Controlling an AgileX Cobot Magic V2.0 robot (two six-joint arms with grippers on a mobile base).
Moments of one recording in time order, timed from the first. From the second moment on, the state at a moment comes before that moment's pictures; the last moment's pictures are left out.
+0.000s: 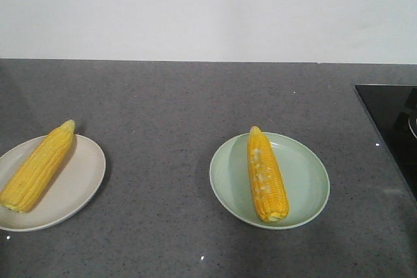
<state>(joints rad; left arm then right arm) 0.03 -0.01 0.02 -0.03 -0.01 -0.03 0.03 -0.01 0.03 -0.01 0.06 0.01</state>
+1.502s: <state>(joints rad) 0.03 -0.01 0.02 -0.03 -0.01 -0.03 0.11 -0.01 0.03 -0.03 0.06 0.01</state>
